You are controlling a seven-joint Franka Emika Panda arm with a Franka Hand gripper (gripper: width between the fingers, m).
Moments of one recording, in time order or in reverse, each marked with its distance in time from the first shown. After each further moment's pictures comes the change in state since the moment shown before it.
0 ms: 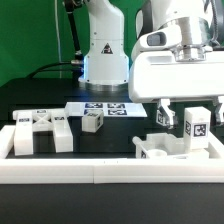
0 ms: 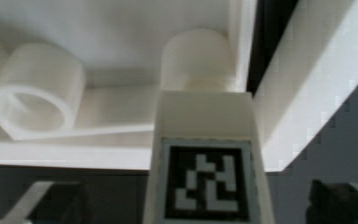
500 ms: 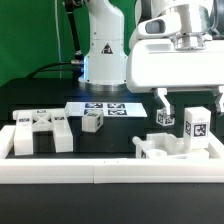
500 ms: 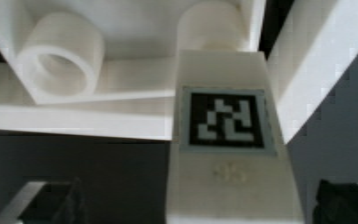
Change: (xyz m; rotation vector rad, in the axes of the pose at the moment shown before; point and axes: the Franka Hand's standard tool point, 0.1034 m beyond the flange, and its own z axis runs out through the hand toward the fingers) arm 0.014 0.006 -0.015 0.000 -0.021 -0.015
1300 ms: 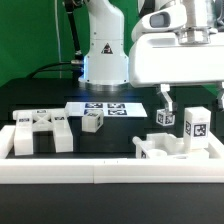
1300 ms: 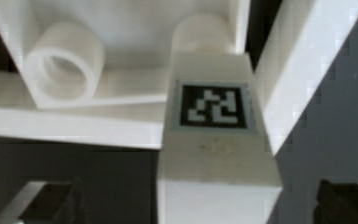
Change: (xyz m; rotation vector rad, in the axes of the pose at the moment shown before) arm -0.001 -0.002 -0.002 0.024 -0.216 -0.006
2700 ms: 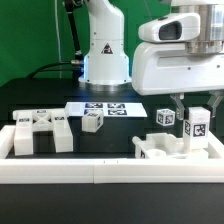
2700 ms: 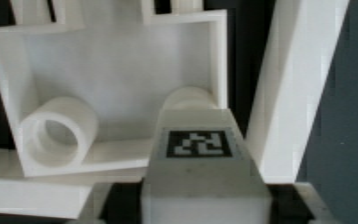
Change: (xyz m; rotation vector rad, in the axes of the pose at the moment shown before) arm 0.000 -0.003 0.007 0.013 -0.291 0.114
